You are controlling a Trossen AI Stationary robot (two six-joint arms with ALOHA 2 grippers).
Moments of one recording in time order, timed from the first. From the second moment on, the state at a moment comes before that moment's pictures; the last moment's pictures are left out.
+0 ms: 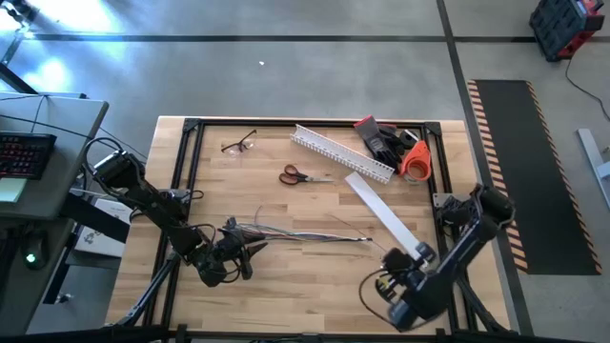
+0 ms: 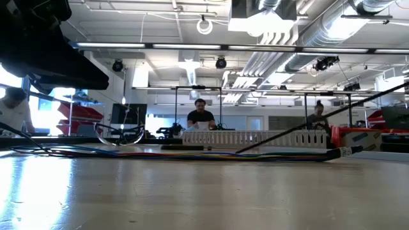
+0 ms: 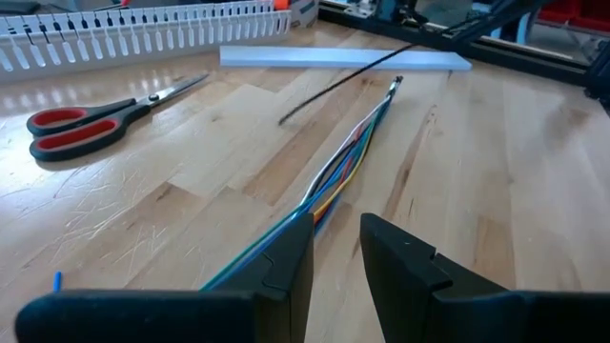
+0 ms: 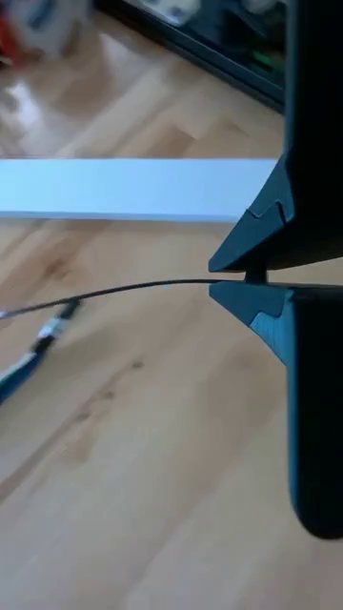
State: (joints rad) left arm -0.80 1.50 0.51 0.24 -1.04 -0.83; right arm 0.90 1.84 1.42 -1.50 0.37 1.76
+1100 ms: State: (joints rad) left arm -0.76 1.51 0.51 0.50 -1.02 -0.54; right arm 0.75 1.77 0.88 -0.38 0.36 1.73
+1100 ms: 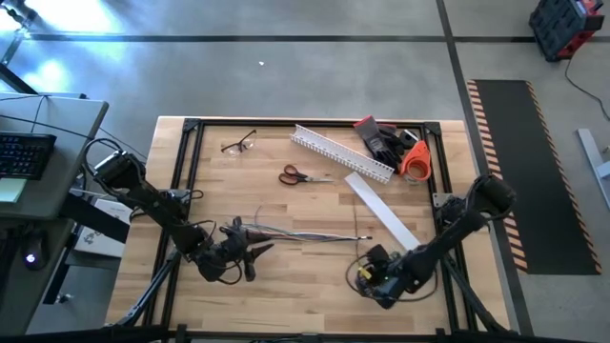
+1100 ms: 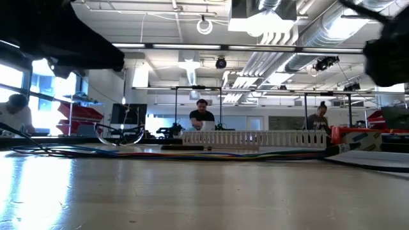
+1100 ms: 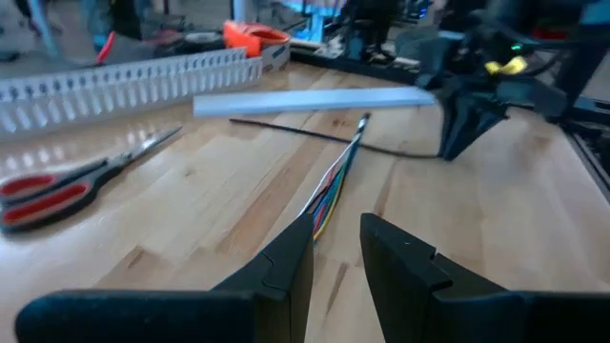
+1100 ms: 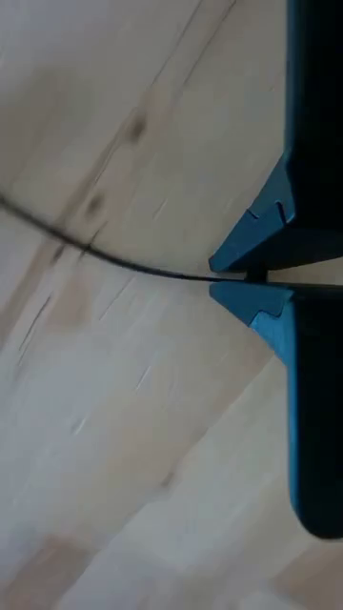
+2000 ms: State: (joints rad) left arm -0.76 1.76 0.53 0.83 -0.92 -0.29; right arm 0.73 1.78 0.87 -0.15 0.33 1.78
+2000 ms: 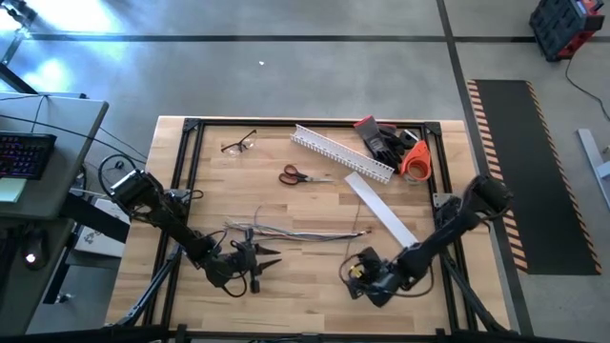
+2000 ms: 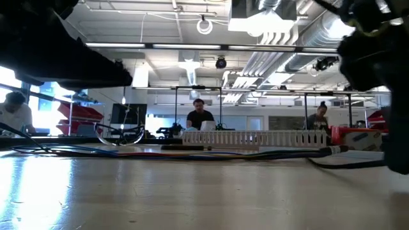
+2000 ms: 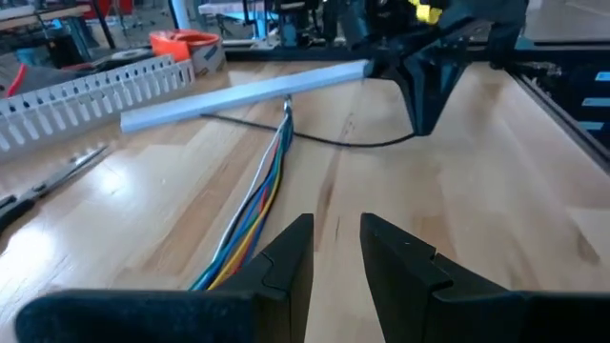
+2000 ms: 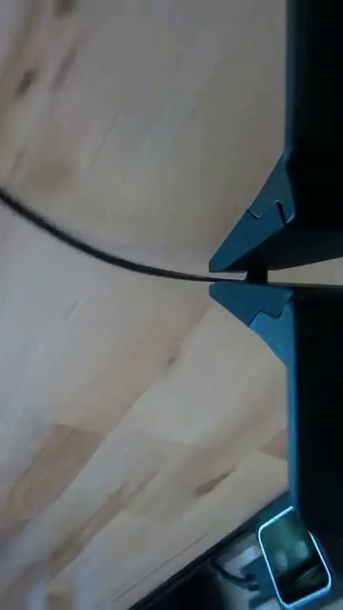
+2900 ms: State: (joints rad) left arm -0.24 2.13 1.06 0.53 -0.21 0.16; right arm 0.84 1.77 0.57 0.49 0.65 1.91
